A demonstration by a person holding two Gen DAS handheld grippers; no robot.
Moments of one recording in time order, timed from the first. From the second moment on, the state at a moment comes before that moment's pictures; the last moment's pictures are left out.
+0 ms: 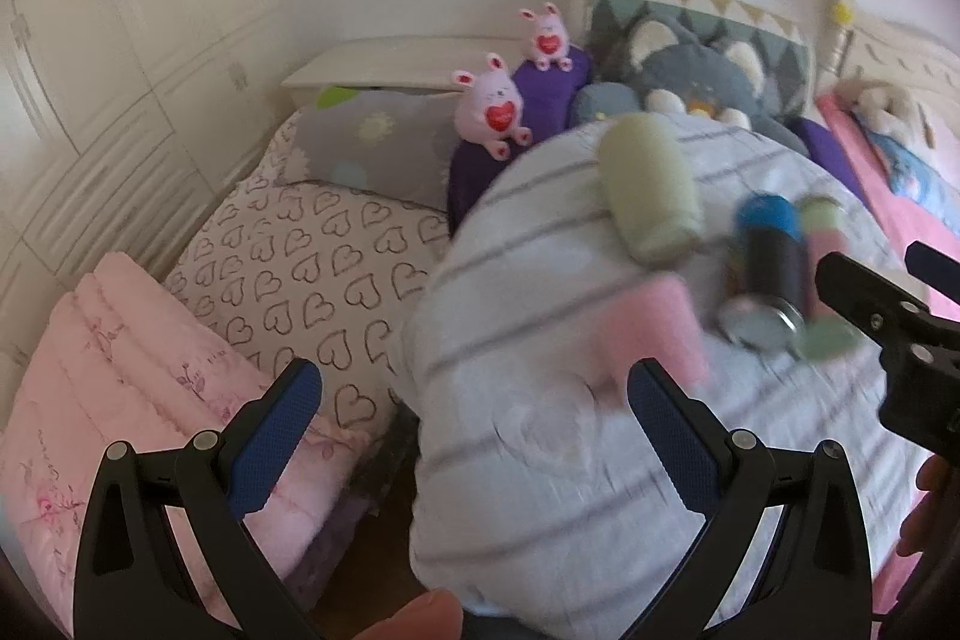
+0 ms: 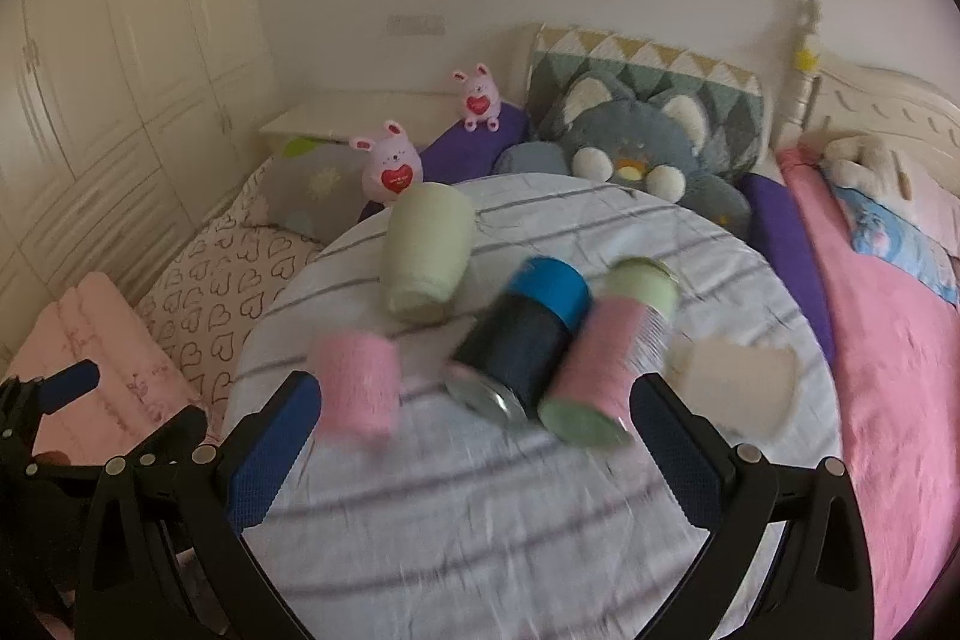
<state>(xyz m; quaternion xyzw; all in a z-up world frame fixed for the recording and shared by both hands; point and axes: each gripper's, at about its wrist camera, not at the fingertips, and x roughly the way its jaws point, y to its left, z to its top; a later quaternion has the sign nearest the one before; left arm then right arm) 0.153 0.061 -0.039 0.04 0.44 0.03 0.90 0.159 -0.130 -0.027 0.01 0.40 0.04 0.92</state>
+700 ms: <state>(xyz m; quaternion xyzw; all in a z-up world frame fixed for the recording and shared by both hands) 0.264 0.101 -0.091 0.02 0.47 0.08 0.88 0.346 -0.078 -0.127 -0.01 0.56 0.02 0.83</state>
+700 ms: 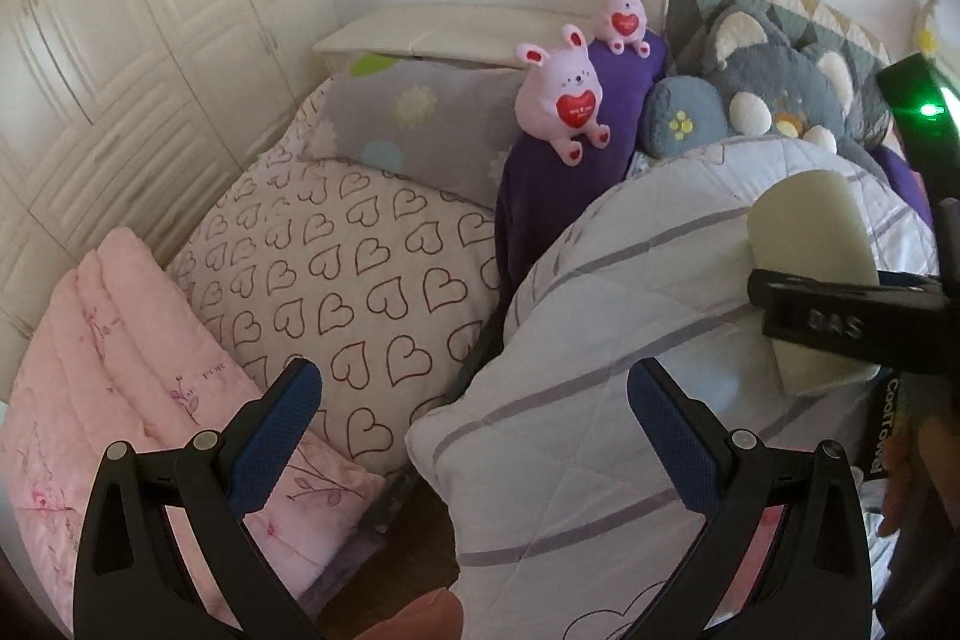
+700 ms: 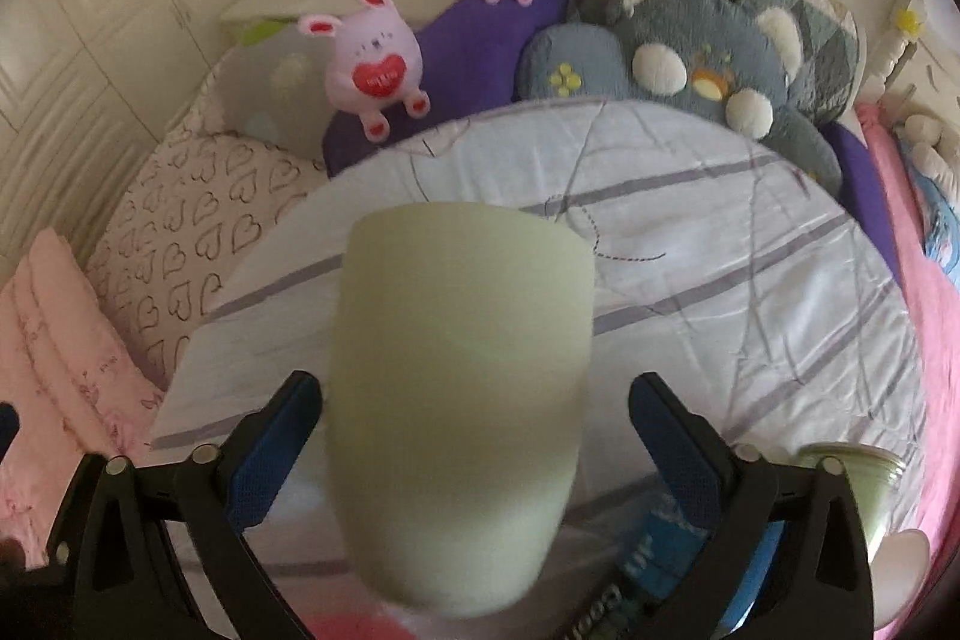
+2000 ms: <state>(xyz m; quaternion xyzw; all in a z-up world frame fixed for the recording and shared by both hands) 0.059 0.052 -0.057 0.05 0.46 0.04 0.89 0.117 -0.112 -0.131 0.05 0.53 0.01 0.85</state>
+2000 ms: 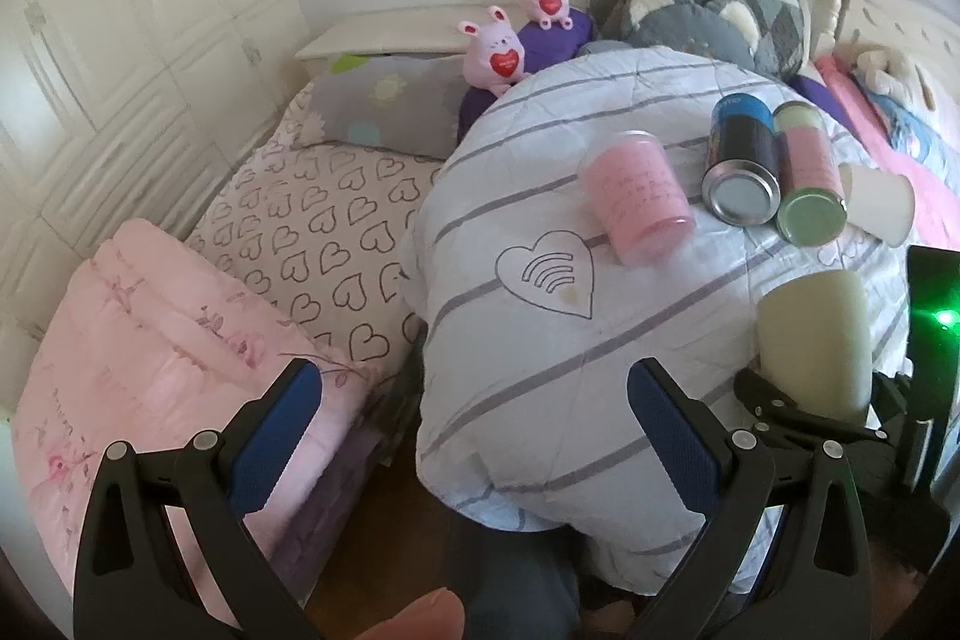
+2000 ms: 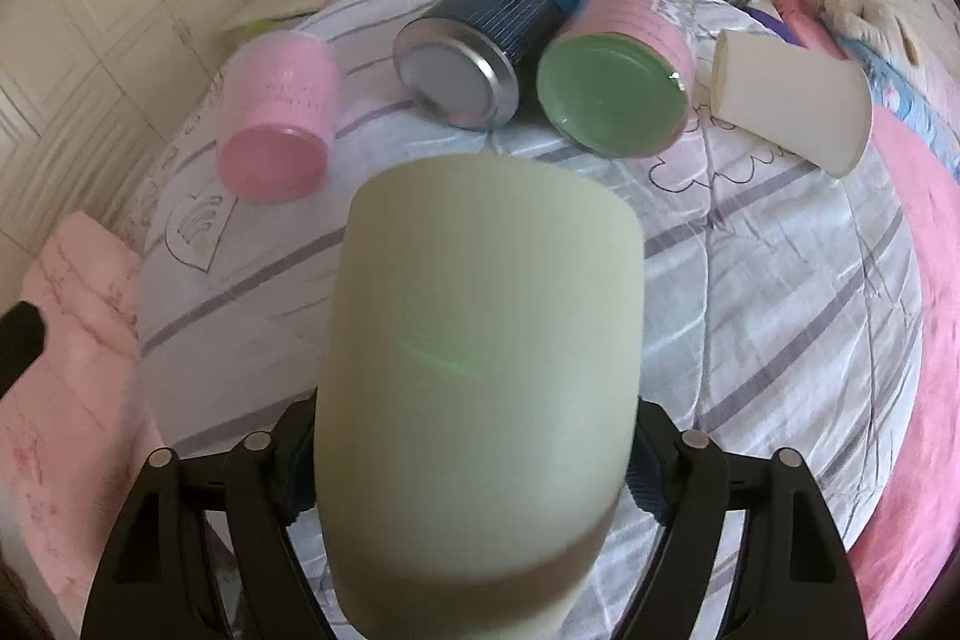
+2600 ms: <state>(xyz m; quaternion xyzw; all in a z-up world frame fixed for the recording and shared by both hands) 0.000 -0.010 -0.026 0.05 0.43 -0.03 0.90 0.010 -0.188 -0.036 0.07 0.38 -0.01 0.92</state>
